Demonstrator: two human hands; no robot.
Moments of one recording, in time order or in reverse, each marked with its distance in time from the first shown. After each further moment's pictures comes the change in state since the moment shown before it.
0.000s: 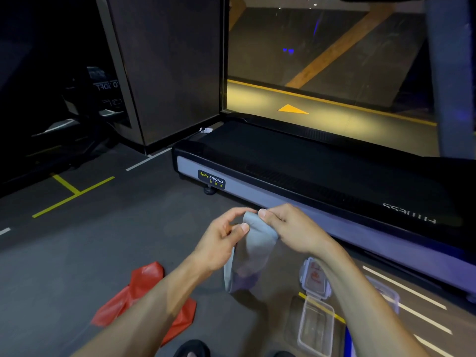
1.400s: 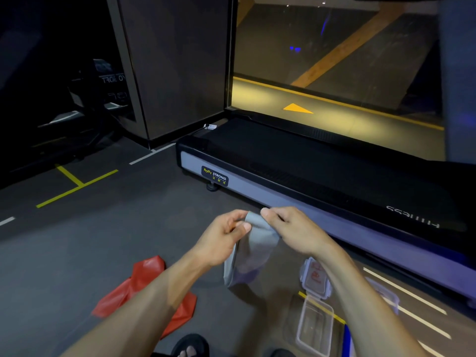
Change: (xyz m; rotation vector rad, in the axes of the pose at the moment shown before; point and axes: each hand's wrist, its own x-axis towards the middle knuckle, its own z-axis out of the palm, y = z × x) left_hand 0.001 -0.004 -0.009 0.103 -0.020 0.001; right_hand 0.001 0.006 0.009 0.023 0.015 -0.008
